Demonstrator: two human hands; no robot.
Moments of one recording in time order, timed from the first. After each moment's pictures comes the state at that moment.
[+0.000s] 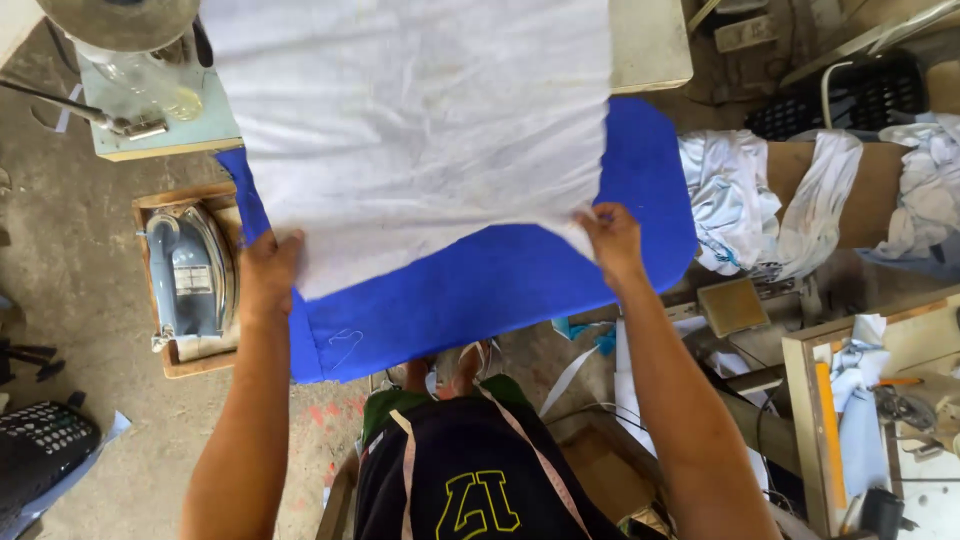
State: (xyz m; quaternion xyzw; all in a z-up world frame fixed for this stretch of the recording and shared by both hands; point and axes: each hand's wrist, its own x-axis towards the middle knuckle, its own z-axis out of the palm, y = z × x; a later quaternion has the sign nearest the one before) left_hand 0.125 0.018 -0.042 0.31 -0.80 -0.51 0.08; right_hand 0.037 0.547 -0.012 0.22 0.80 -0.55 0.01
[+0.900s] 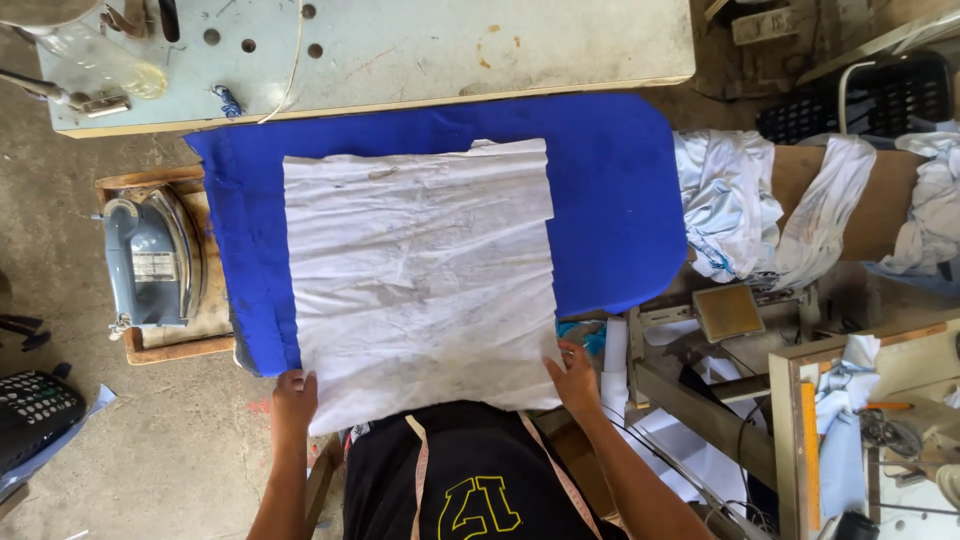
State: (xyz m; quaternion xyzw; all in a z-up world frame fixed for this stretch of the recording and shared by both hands) left_hand 0.354 0.091 -0.152 0.43 -0.81 -0.37 -0.16; right_hand 0.253 0.605 -0.134 0.26 0.83 -0.41 0.26
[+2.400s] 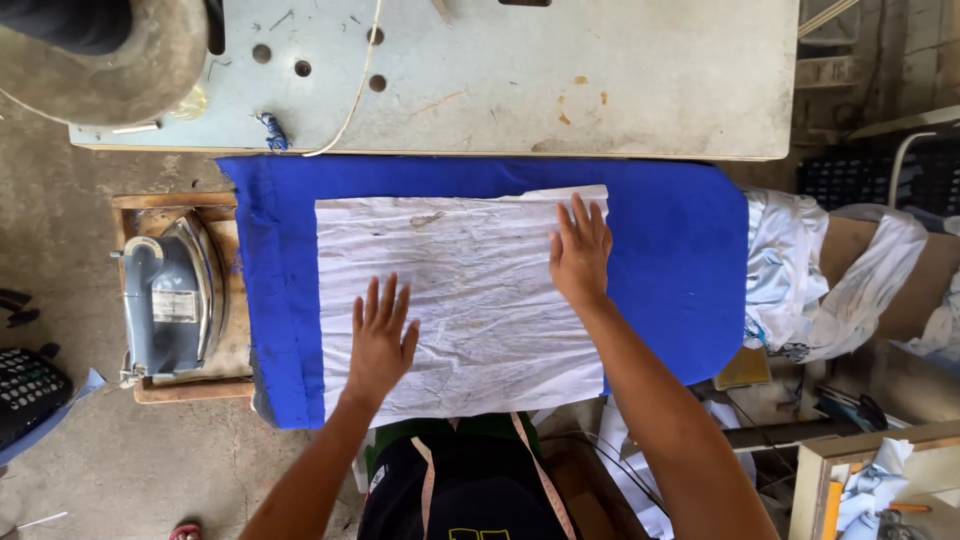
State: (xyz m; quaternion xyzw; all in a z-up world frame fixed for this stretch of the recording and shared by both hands) left_hand 0.129 0.140 -0.126 0.01 -0.98 -0.18 0.09; right_hand -0.082 0.456 -0.153 -0.20 0.96 -0.11 -0.14
